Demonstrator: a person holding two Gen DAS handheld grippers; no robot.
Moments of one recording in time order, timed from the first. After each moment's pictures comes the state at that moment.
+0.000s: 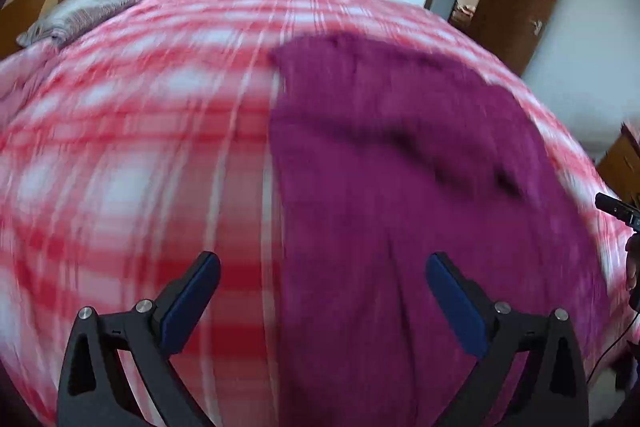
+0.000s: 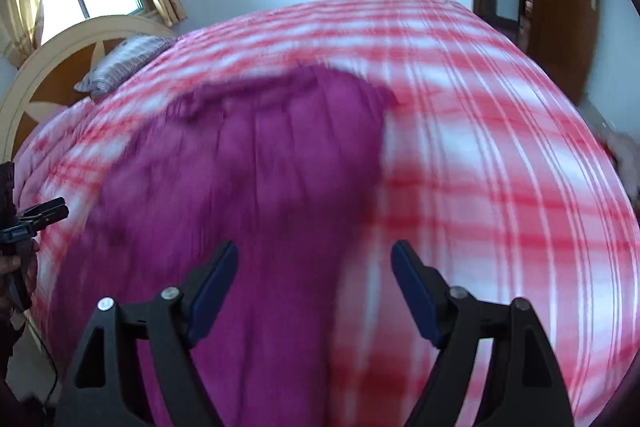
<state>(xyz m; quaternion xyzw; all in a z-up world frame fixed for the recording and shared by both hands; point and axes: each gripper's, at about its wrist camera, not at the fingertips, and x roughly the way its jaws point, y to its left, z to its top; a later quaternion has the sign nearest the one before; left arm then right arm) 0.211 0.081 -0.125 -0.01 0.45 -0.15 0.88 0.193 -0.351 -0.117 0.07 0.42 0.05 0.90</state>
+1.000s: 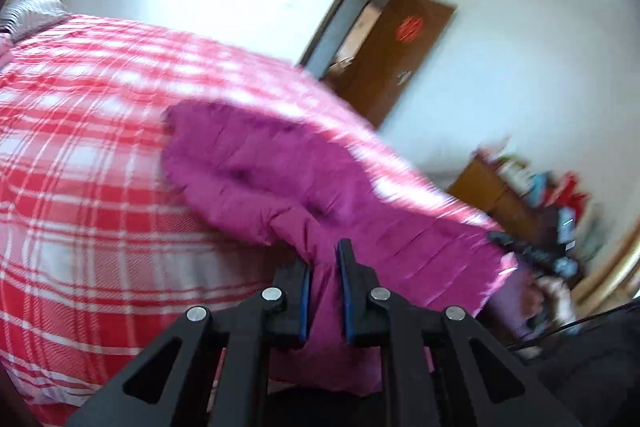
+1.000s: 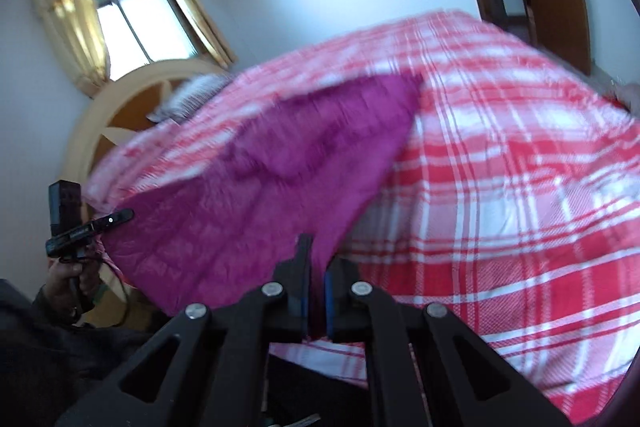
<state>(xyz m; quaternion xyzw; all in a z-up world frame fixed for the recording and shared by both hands) 0.049 0.114 -0.012 -0.15 0.32 -0.38 0.85 -0.036 -0.314 -0.055 0.17 0.31 0.15 0.93</state>
